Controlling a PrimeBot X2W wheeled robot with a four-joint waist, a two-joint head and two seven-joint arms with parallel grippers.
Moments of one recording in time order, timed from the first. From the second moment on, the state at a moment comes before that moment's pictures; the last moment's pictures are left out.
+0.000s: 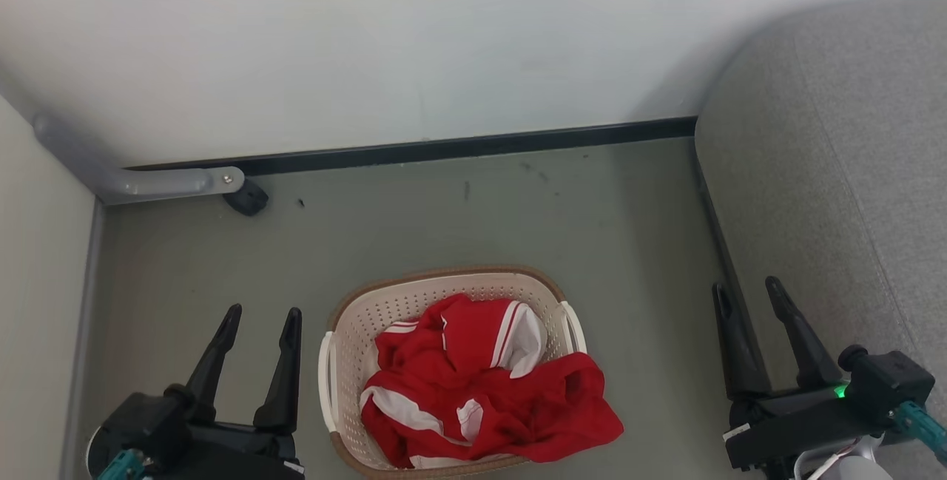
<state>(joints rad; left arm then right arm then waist) -0.14 0.21 -0.21 0.13 -0.48 -0.05 -0.25 -0.21 -0.24 0.28 0.17 0.46 0.01 -0.25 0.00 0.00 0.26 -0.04</state>
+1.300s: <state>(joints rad) -0.56 0.20 -0.33 0.48 -0.49 -0.11 -0.03 -0.34 -0.12 0.26 0.08 0.43 -0.01 -0.25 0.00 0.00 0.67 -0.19</state>
